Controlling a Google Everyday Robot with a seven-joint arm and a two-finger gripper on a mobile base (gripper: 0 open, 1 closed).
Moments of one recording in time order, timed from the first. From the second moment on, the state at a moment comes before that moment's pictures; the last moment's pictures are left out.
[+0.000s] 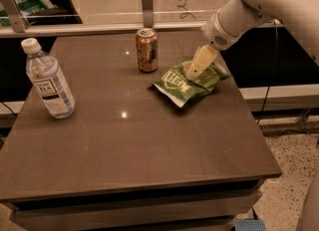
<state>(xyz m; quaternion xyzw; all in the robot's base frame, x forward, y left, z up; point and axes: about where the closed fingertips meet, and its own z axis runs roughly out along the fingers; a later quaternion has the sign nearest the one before) 0.685 -0.115 0.865 -0.58 0.76 0.06 0.30</state>
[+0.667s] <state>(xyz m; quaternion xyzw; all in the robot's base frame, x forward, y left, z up) 0.667 -0.135 0.883 -0.55 0.77 0.09 0.30</state>
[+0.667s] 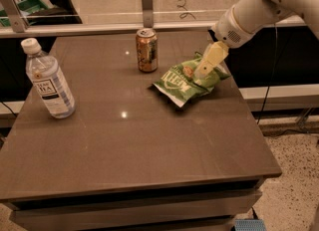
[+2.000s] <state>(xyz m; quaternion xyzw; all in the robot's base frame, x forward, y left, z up) 0.598 -0.100 0.852 -0.53 0.77 0.18 0.29</state>
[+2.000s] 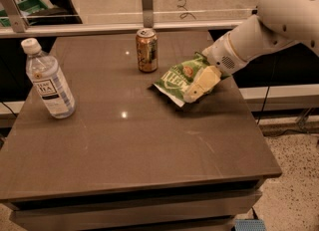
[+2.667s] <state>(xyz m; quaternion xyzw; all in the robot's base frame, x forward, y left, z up) 0.629 -0.101 0.840 -0.52 0.78 0.12 0.32</state>
